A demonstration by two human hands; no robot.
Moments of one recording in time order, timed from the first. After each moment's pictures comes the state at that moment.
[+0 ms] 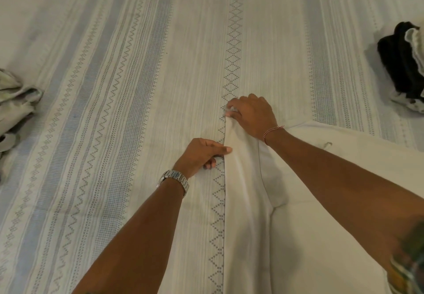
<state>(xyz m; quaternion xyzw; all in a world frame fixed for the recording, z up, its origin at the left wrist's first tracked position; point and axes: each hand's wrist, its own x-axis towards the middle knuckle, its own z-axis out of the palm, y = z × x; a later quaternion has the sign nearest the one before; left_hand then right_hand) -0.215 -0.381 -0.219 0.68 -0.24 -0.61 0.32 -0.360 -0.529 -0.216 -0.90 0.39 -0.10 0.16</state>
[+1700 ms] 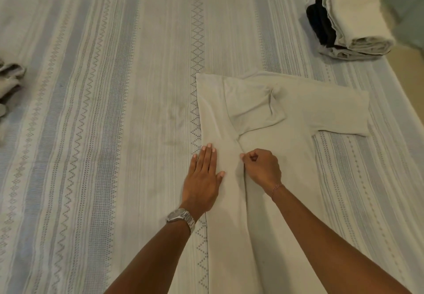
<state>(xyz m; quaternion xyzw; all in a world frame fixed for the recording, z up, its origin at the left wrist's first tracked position) -0.352 -0.152 -0.244 0.70 -0.70 -0.13 0.02 -0.519 -0.241 -0.184 -0.55 0.72 -0.11 0.41</state>
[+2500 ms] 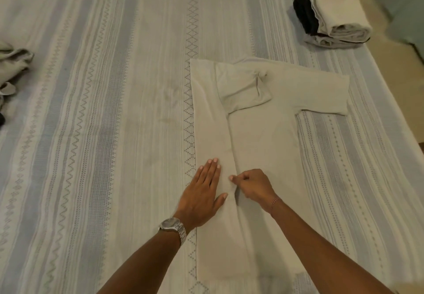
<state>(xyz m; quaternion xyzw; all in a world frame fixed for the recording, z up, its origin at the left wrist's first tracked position) -0.394 -0.051 -0.233 0.62 -0.77 -0.13 -0.03 -0.571 -0.137 -0.189 -0.52 0.66 -0.03 0.54</state>
